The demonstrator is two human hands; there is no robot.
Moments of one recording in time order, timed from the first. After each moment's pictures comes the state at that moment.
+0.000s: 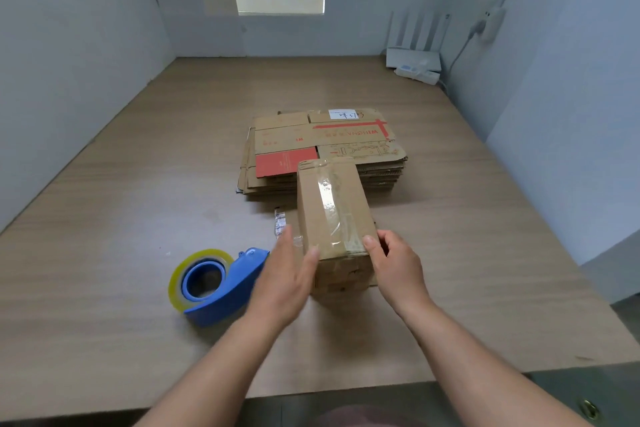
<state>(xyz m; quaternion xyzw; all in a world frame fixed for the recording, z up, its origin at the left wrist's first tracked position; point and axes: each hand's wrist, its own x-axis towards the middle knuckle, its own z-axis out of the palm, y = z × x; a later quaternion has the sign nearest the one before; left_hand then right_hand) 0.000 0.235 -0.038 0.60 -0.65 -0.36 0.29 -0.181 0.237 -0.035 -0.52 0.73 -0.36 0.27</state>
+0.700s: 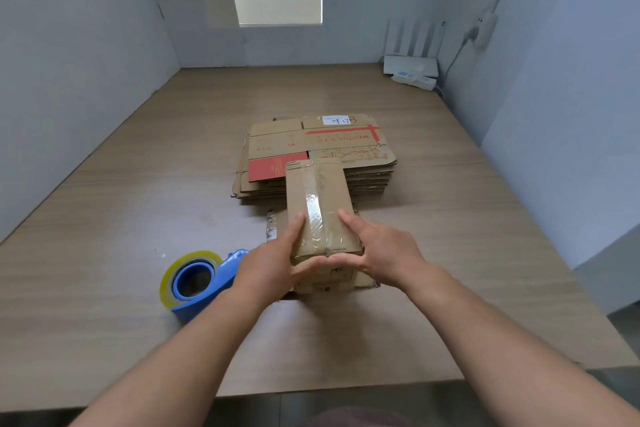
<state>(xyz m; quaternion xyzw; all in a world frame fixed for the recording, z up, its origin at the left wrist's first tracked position) -0.006 0.211 -0.027 0.62 -0.76 -0.20 0.08 -0.221 0.209 -0.017 -0.78 0.62 -0.04 0.12</state>
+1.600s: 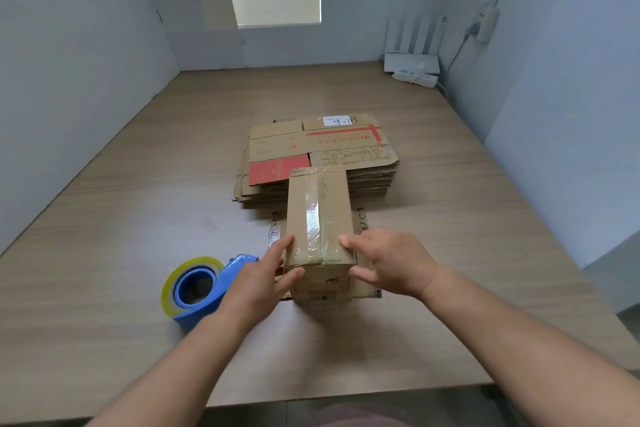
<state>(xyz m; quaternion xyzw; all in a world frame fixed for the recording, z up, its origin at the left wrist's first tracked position) 0.018 0.221 -0.041 0.60 -0.72 -0.30 0.18 -0.230 0.210 -0.017 -0.86 0.50 -0.05 0.02</state>
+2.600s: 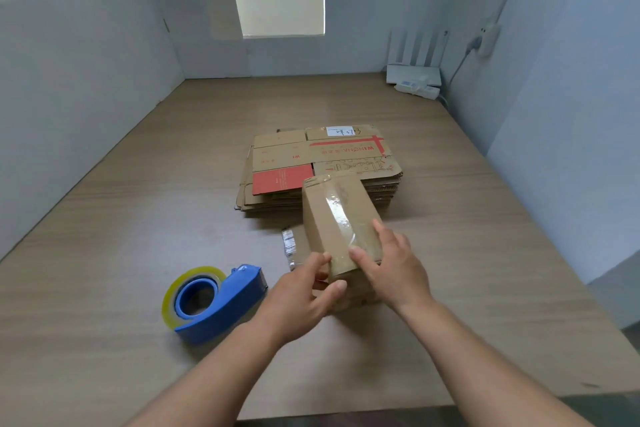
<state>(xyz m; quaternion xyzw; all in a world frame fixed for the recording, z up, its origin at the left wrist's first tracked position) -0.020 0.228 -0.029 0.53 -0.75 -0.36 0.18 -0.210 0.215 -0.034 -0.62 0.71 -0.26 0.20</state>
